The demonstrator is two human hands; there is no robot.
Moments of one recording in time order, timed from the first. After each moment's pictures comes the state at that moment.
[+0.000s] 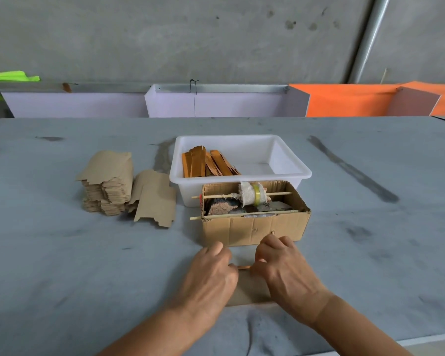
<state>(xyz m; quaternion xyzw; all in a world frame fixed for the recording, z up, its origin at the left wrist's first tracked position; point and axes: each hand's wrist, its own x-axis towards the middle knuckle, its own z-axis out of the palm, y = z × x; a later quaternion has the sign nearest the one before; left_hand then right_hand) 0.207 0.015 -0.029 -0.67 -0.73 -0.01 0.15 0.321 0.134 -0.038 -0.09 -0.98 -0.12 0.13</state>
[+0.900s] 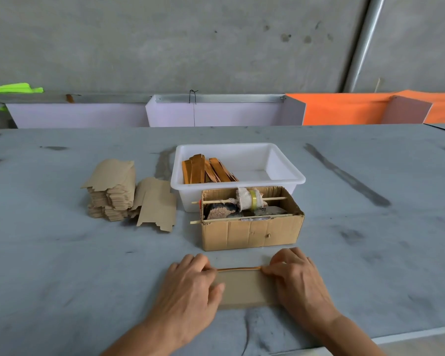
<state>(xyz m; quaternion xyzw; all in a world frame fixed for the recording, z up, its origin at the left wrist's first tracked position) 0.191 -0.017 -0.051 -0.57 -0.81 -0.13 0.05 0.344 0.136 -0.061 -0.27 -0.93 0.12 0.23</state>
